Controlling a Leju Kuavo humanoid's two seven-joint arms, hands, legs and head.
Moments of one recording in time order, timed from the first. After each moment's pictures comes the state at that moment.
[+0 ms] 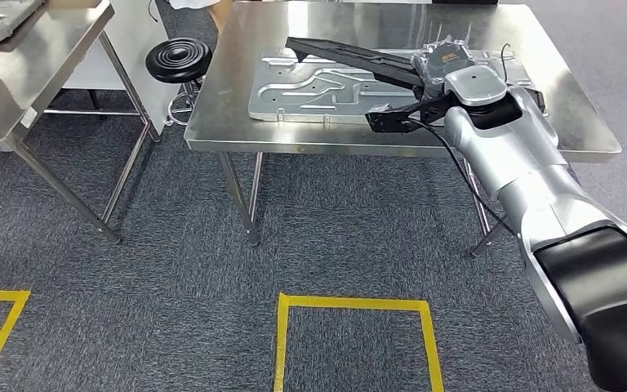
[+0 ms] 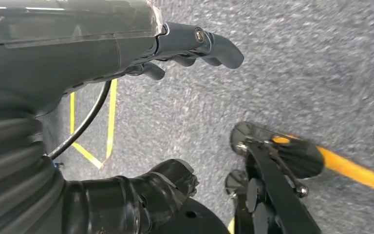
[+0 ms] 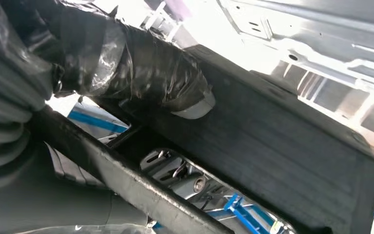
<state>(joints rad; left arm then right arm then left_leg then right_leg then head) -0.09 -0.11 1.23 -0.22 -1.12 0.10 -0.15 -1.28 -0.17 0.81 -0.65 1.32 0.24 -0.02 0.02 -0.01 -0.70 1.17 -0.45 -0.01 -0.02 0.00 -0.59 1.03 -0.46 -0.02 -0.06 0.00</state>
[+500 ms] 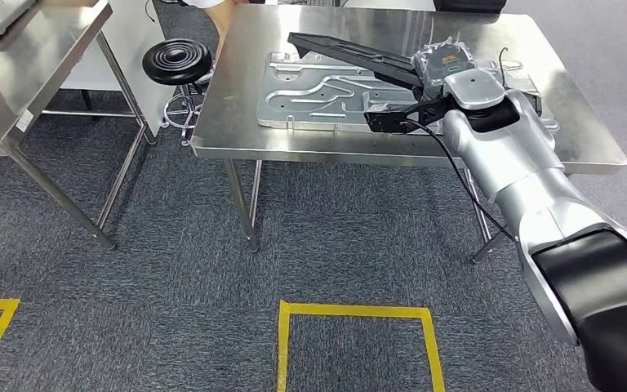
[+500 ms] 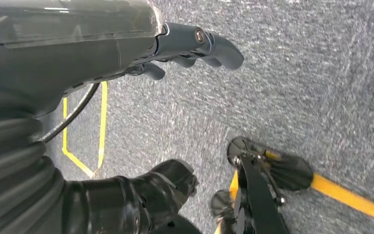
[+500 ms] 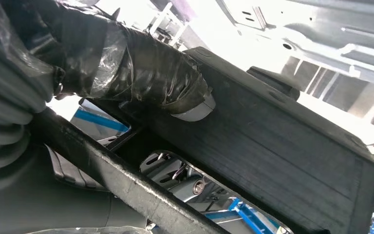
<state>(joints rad) -0.09 -0.11 1.24 -0.22 -1.13 0.10 -0.16 -1.27 -0.18 0.80 -0.65 1.31 0.22 0.01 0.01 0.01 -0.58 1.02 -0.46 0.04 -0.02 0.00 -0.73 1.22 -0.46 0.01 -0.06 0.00</state>
